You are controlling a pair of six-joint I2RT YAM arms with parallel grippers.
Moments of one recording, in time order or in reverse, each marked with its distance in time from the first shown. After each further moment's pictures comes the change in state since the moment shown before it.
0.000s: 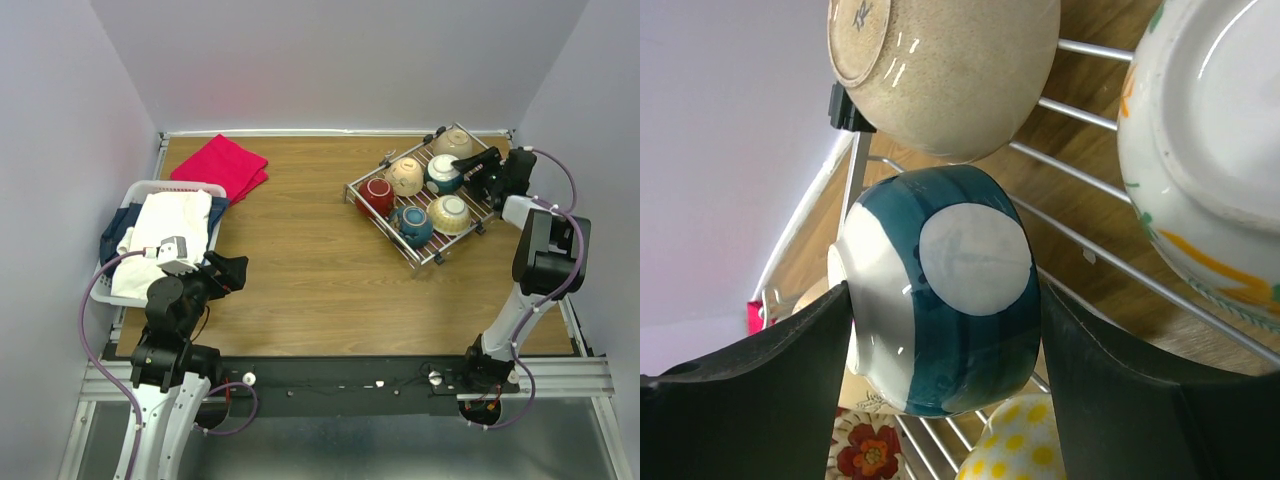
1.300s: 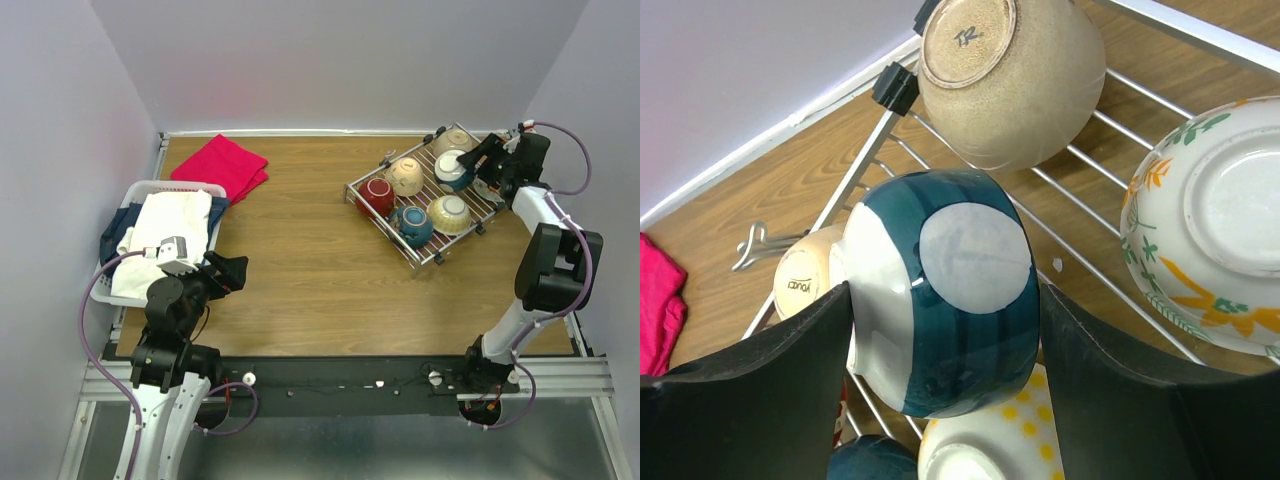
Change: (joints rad) left arm 0.000 -0.002 0.000 0.001 0.001 0.000; right arm 0.002 -0.134 0.093 -0.228 -0.001 -0.388
